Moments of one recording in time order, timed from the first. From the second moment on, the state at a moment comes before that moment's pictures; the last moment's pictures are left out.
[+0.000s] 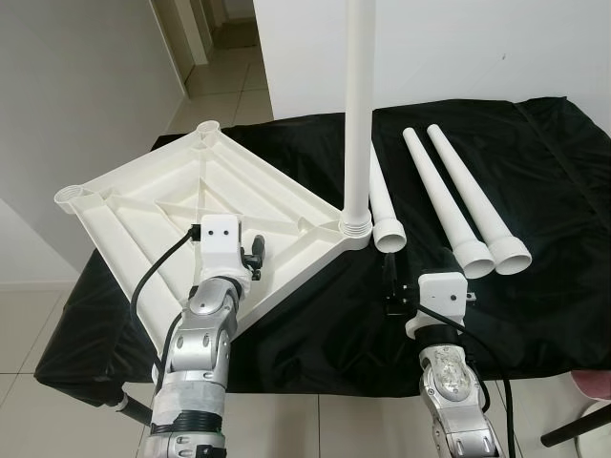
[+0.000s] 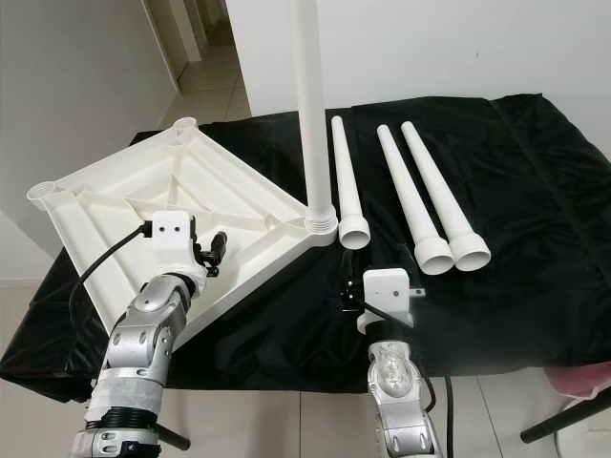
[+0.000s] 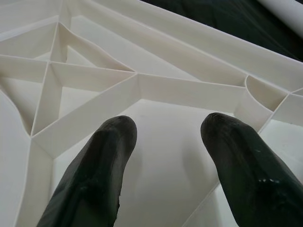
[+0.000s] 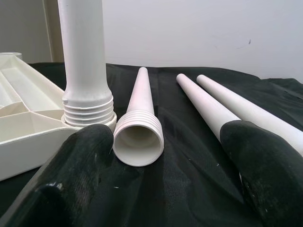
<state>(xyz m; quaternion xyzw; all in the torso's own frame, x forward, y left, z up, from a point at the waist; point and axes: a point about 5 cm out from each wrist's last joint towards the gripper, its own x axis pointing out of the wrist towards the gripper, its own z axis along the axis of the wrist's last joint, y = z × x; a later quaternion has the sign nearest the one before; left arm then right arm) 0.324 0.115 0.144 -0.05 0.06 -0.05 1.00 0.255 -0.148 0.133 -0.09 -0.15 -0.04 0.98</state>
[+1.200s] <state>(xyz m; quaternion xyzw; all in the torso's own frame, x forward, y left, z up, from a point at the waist) 0.329 0.127 0.147 -0.06 0.06 -0.01 1.00 0.256 -0.147 0.134 -0.09 -0.15 -0.05 0.98</state>
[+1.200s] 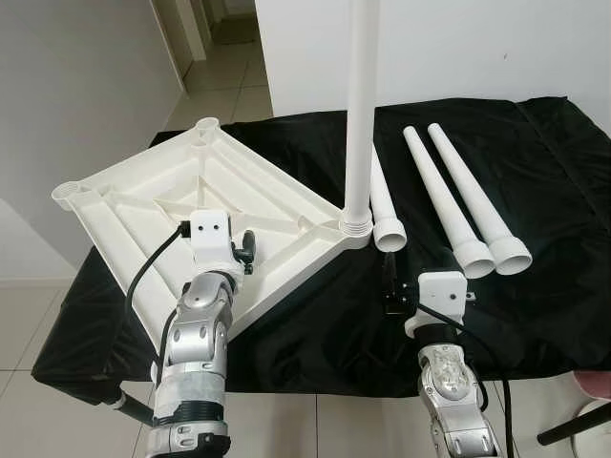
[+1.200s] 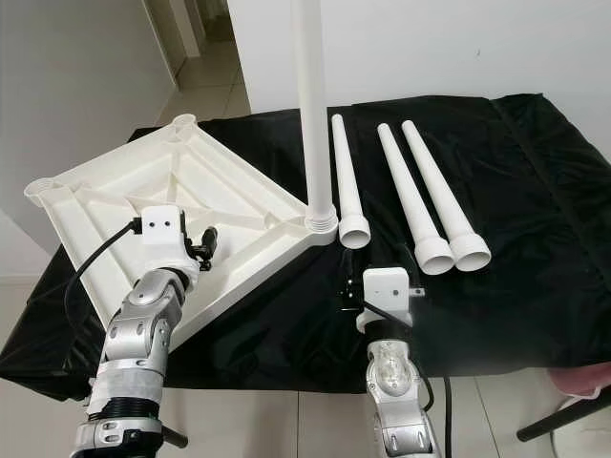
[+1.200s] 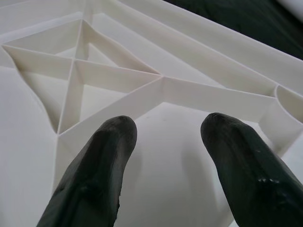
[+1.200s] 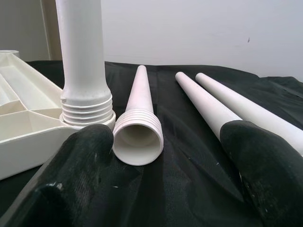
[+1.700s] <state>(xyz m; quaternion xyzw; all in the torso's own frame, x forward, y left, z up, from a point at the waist) 0.331 0.142 0.145 -0.08 0.06 0.02 0.99 0.257 -0.146 0.135 -0.09 -0.15 -0.05 0.98</state>
